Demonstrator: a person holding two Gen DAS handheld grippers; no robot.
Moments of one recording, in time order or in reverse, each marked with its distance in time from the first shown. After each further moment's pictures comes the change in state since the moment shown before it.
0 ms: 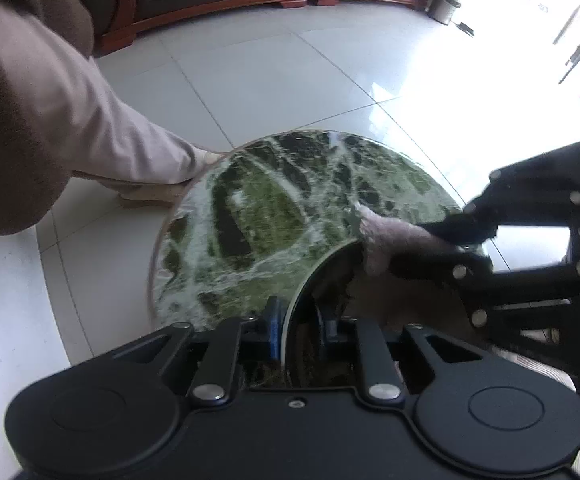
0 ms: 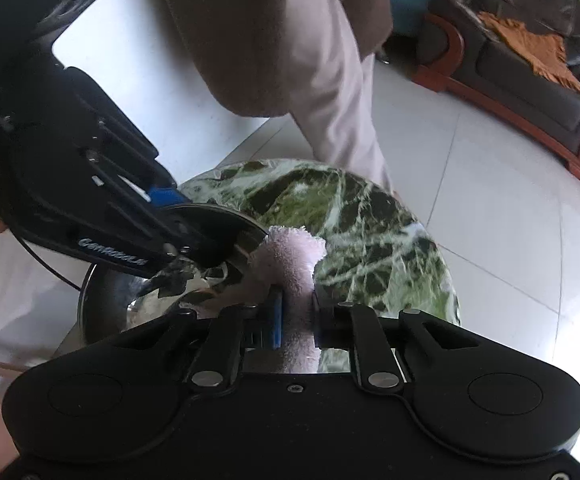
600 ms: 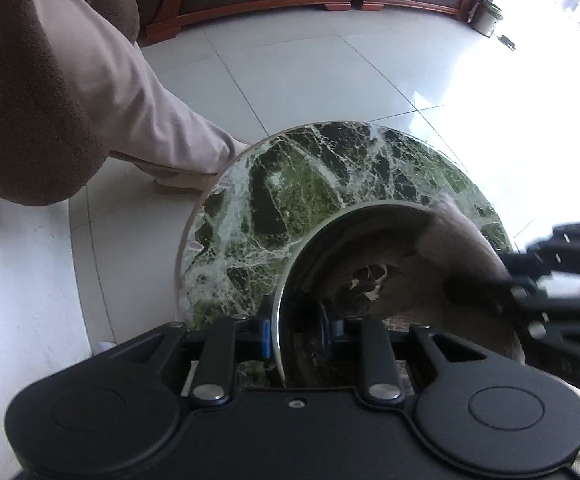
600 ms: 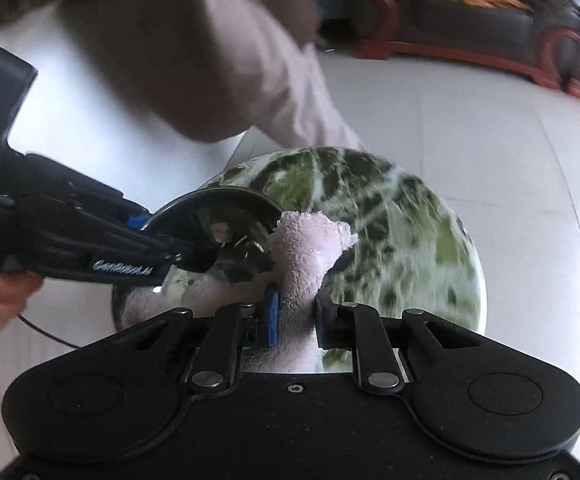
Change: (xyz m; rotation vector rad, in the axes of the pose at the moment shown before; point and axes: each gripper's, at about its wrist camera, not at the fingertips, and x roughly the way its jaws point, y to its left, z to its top) left arm 0.004 -0.005 -0.013 -0.056 0.003 0.085; right arm -0.018 0.002 -0.039 0.343 -0.043 -0.025
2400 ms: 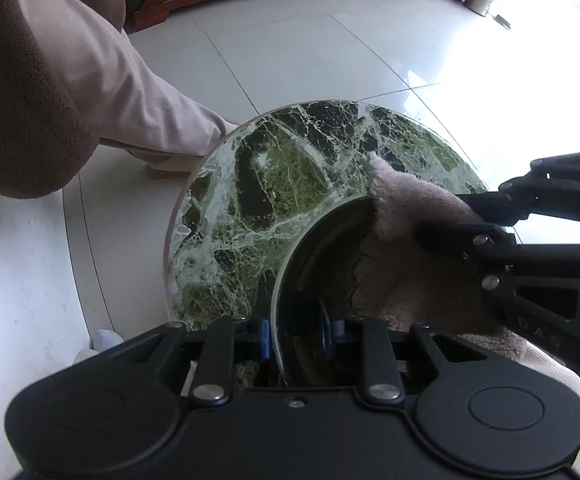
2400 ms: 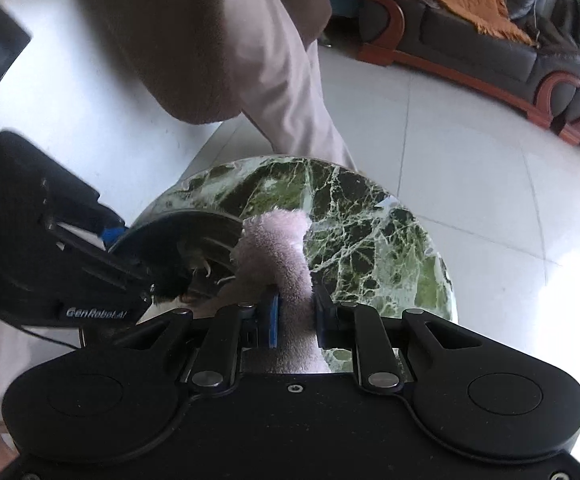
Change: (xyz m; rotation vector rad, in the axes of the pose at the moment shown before) left arm 0.002 -0.005 -0.001 0.003 0.056 -0.008; right arm 0.014 0.011 0.023 -0.105 0.052 -0.075
